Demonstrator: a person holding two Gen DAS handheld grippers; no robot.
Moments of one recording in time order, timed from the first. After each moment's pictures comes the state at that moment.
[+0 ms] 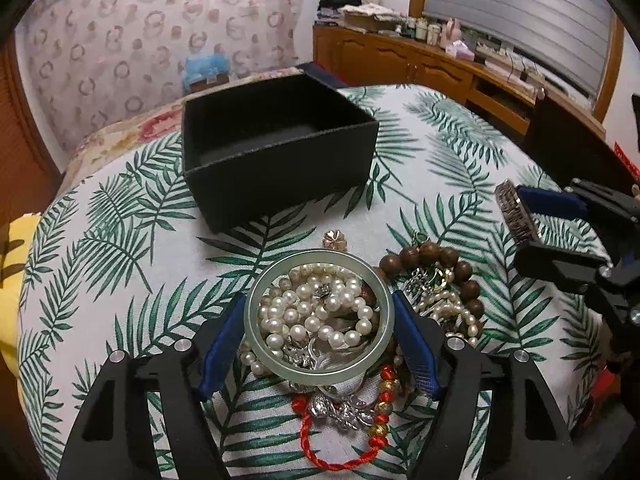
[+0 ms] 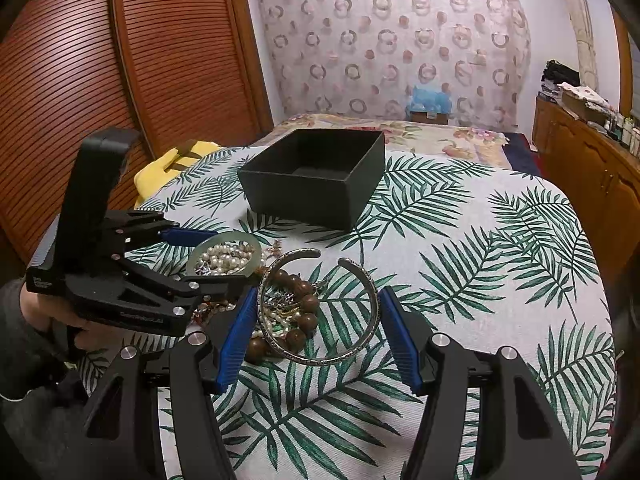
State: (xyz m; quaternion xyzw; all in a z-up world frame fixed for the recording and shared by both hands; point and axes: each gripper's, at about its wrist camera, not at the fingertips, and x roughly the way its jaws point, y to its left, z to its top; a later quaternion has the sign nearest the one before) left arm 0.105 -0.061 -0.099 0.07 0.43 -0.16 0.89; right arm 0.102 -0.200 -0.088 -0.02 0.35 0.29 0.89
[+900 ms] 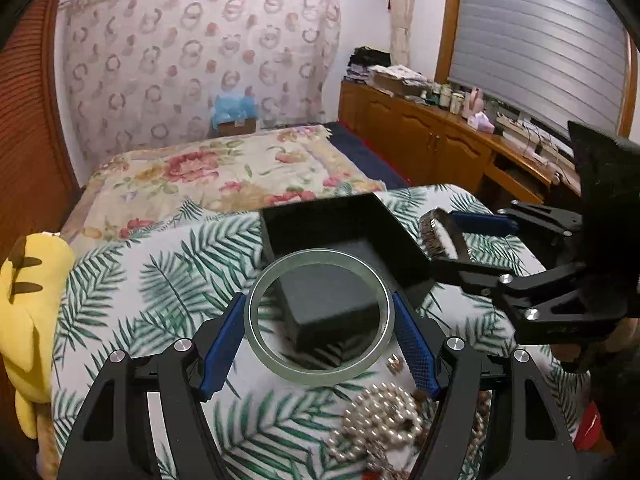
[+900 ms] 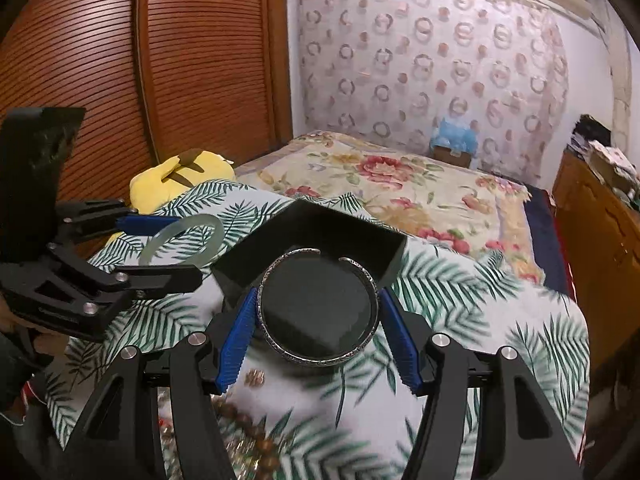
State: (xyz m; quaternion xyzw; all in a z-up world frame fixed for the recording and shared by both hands) left arm 0.154 -0.008 -0.035 0.01 0.35 -0.13 0.93; right arm 0.208 -0.141 -0.049 -0.10 0.31 0.32 0.89
